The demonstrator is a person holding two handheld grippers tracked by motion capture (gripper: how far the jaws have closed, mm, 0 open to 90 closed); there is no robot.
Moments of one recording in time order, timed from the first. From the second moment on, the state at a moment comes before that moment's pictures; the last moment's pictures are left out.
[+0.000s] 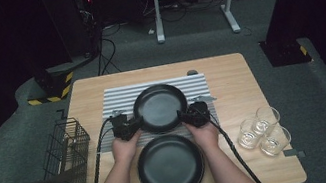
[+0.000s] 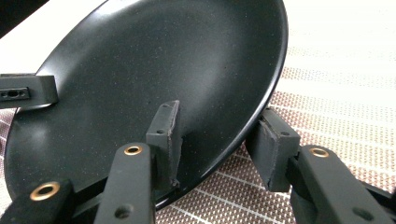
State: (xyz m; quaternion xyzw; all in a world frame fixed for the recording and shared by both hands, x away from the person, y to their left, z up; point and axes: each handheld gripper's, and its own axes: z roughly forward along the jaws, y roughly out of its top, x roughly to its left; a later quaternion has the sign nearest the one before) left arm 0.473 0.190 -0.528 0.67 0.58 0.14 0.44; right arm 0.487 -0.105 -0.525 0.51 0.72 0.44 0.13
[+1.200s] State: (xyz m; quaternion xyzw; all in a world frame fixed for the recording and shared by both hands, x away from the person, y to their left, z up) left arm 0.472 0.187 -0.528 0.67 0.58 0.16 0.43; right arm 0.485 -0.102 -0.524 0.53 0.72 0.41 0.16
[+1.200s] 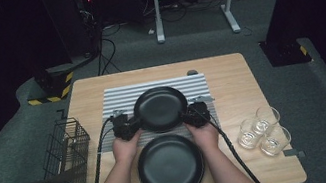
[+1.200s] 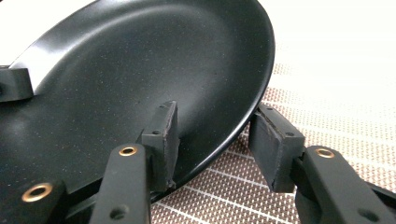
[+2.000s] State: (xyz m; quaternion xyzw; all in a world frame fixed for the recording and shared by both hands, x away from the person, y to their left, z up) left arm 0.435 0.191 -0.514 0.67 0.55 0.22 0.44; right arm 0.445 -0.107 -0.514 0.44 0.75 0.42 0.24
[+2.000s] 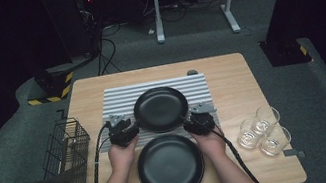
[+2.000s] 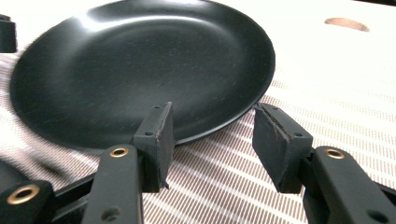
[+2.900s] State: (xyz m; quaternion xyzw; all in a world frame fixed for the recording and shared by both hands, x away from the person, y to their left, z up) left arm 0.399 0.188 -0.499 0.72 0.51 0.24 0.41; right arm 0.399 -0.138 -0.498 0.45 0.76 0.41 0.23
